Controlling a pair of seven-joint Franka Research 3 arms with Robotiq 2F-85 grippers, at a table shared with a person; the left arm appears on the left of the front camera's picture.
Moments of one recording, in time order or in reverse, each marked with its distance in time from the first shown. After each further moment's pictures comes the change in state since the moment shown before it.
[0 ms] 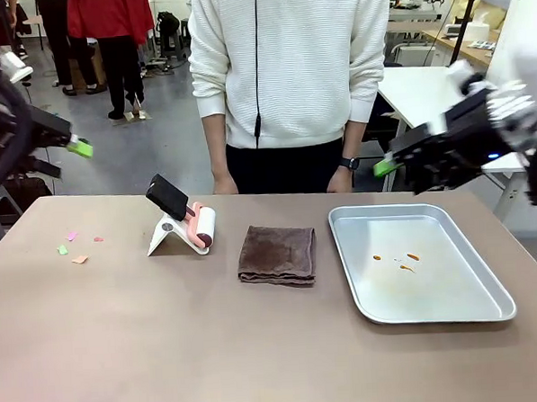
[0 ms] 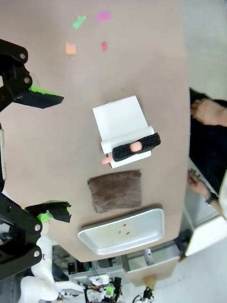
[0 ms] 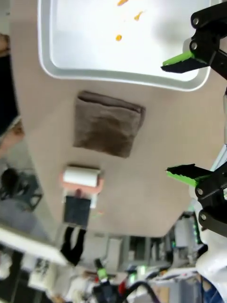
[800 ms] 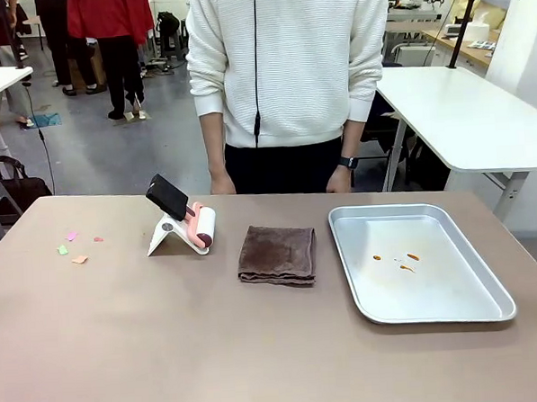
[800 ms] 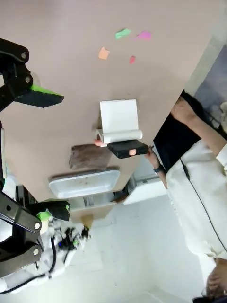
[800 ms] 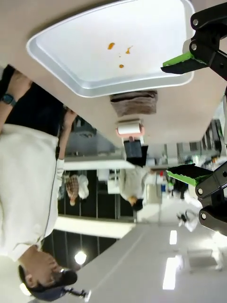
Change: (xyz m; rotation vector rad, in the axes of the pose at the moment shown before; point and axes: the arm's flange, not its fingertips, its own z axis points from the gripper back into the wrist) left arm -0.112 0.100 0.093 -0.252 -0.316 0.313; right arm -0.056 -0.259 0.144 0.455 -0.270 -0.526
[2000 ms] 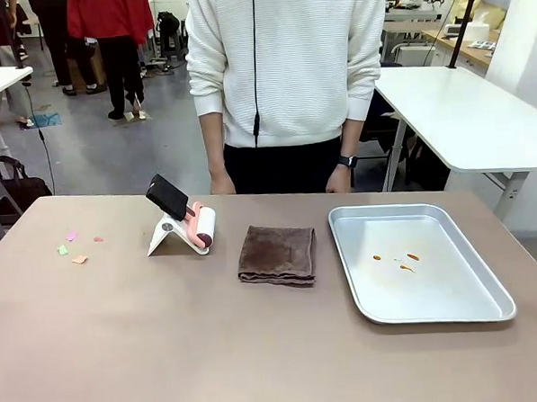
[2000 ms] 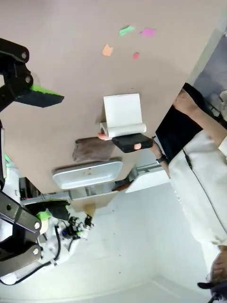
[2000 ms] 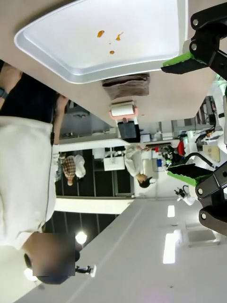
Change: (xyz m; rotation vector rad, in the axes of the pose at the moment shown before) left arm -0.015 0.035 0.016 -0.103 -0.016 0.029; right arm -0.001 -0.033 0.009 0.133 0.034 -0.112
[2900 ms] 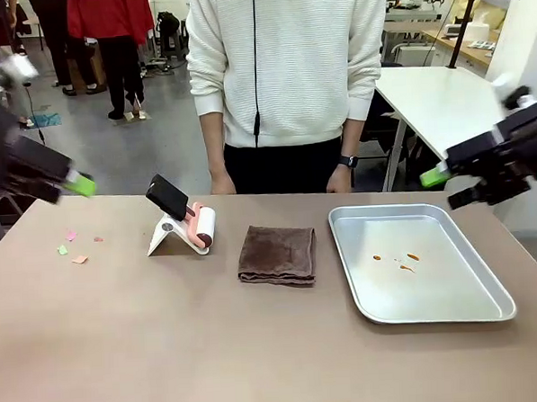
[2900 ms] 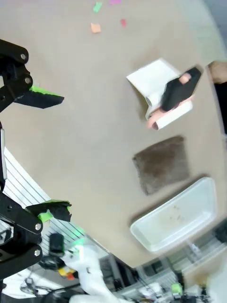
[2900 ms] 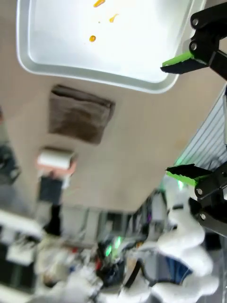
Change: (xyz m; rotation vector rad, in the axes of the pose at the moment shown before) left arm -0.052 -0.176 -0.115 0.326 0.420 -0.574; right arm -0.088 0.115 -0.167 -0.396 0.340 0.528
